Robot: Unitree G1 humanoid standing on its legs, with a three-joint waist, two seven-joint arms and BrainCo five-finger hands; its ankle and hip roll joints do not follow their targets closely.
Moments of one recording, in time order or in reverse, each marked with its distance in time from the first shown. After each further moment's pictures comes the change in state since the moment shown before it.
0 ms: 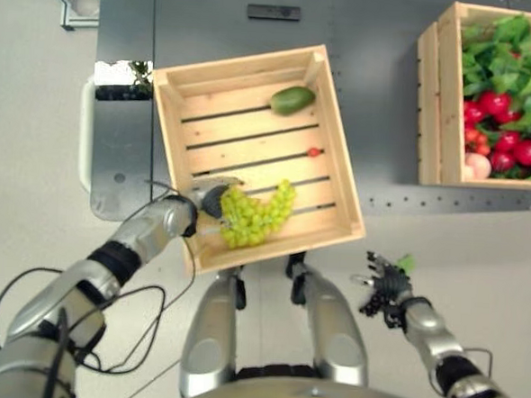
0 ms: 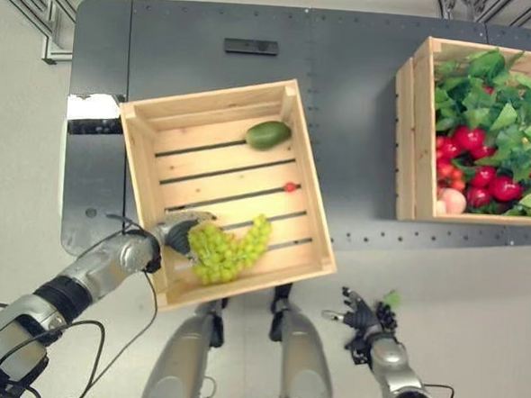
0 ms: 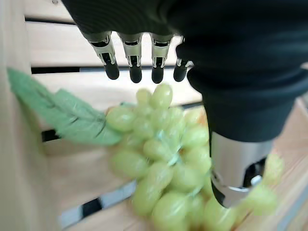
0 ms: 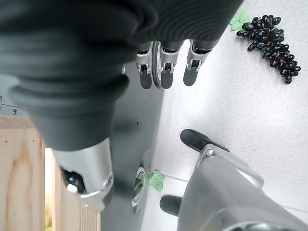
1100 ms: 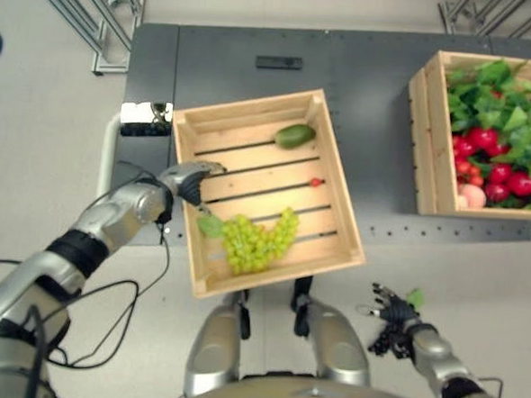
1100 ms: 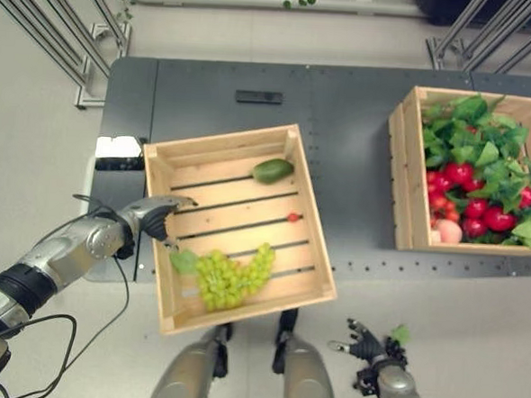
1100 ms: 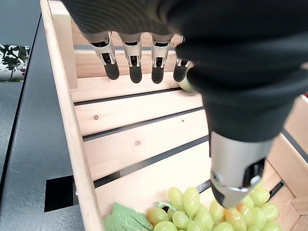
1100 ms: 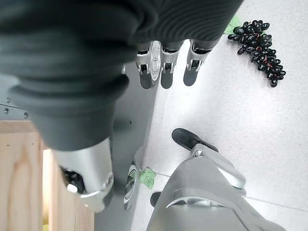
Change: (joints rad) left arm -0.003 0.194 0.091 -0.181 -0.103 -0.021 -0.070; right arm 0.057 0.006 -0.018 0.111 -0.058 0.020 0.039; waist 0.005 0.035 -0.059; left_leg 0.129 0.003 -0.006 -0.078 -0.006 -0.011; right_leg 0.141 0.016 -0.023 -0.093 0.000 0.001
